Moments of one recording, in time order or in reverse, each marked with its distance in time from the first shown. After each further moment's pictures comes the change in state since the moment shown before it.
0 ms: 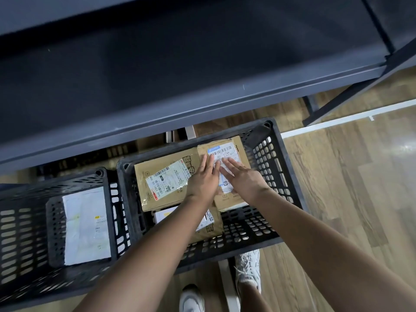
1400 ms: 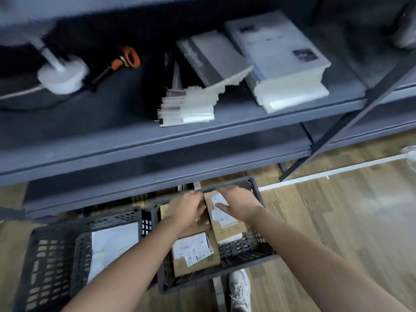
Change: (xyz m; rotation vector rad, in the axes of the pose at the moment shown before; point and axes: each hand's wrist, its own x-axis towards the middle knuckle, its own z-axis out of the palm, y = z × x) left_hand -0.186 -0.014 -0.182 -0.050 0.251 -0.016; right_hand -0.152 -0.065 -0.199 0.161 0.200 0.041
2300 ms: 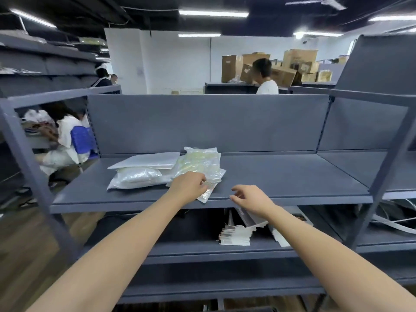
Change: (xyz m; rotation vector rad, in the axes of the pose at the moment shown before) left_hand -0.265 -0.041 -0.431 -0.100 0.658 -0.081; right_hand -0.176 -0.216 -0.362 0.117 0.599 -0.103
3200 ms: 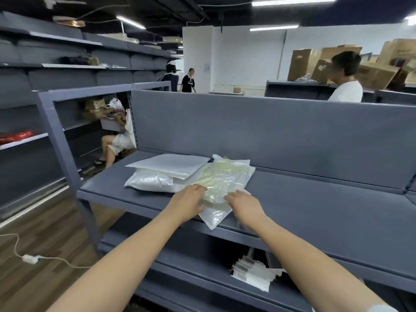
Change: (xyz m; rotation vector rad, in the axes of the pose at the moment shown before) left_hand 0.065 -0.027 0.040 0.133 -0.002 -0.225; right_hand 0.159 0.027 0.039 -0.451 -0.062 -0.477
